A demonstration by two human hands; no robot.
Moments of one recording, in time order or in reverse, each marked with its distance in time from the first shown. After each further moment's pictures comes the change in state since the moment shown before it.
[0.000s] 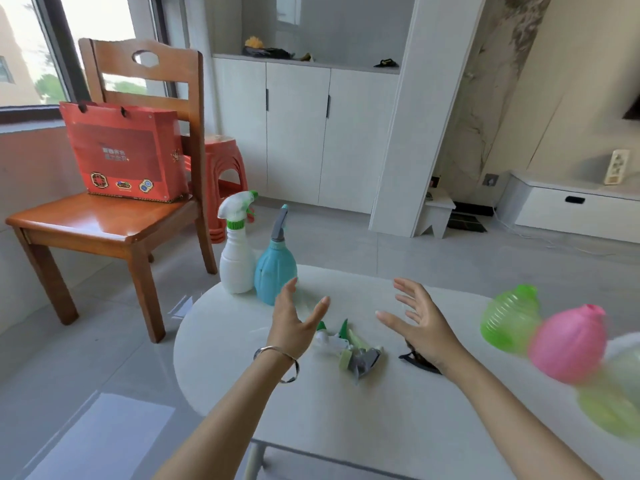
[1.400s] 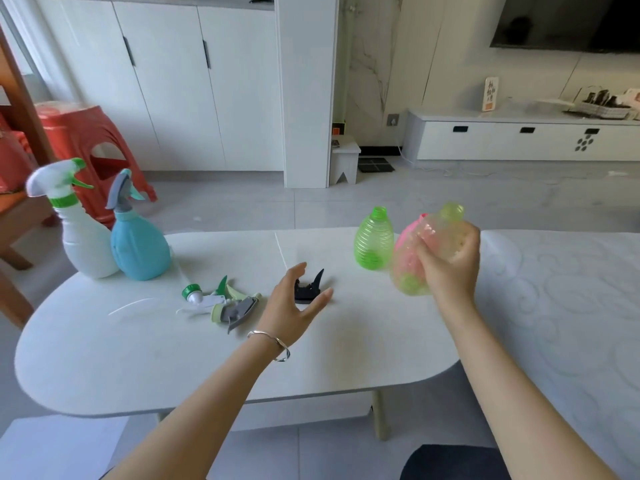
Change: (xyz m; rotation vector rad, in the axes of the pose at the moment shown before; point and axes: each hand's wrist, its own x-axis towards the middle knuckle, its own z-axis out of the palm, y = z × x) left_hand -0.068 0.032 0.167 0.153 -0.335 0.233; right_hand -0.081 0.052 -0.179 -0.013 0.972 0.024
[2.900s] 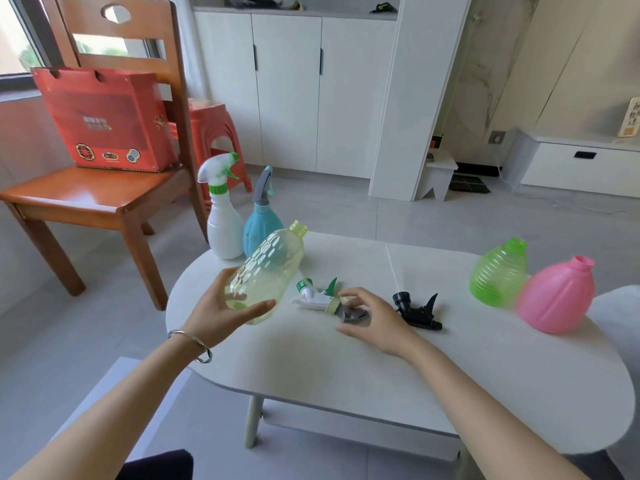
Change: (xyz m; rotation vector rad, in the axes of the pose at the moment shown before) left_hand -0.055 -0.106 -0.229 0.025 0.247 -0.224; right_hand -0.139 -0.015 0.173 -0.306 -1.233 -0.158
